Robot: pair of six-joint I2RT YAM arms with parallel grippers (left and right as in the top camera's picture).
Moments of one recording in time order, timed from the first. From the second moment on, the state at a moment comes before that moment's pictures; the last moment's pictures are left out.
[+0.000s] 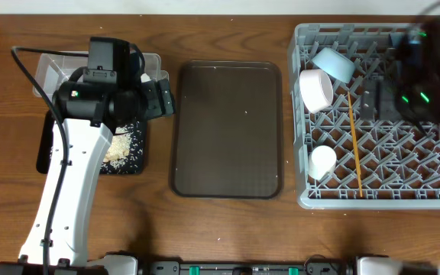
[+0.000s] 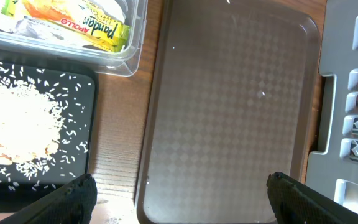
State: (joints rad) left arm -0.10 1.46 1.47 -1.09 0.17 -0.33; right arm 0.00 1.44 1.88 -1.50 0.04 0.07
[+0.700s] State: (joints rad) left arm -0.10 1.46 1.47 -1.09 0.17 -0.33; right arm 0.00 0.78 1.65 -1.40 0.14 0.17
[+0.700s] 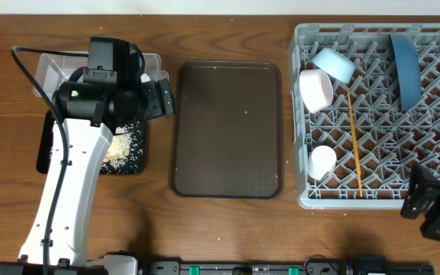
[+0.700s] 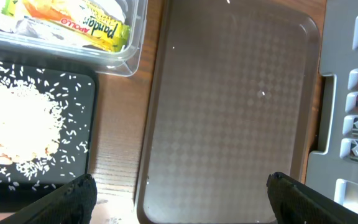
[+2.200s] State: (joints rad) left arm -0.10 1.46 1.47 -1.09 0.17 -0.33; right arm -0.03 0.01 0.01 -0.07 -0.08 0.10
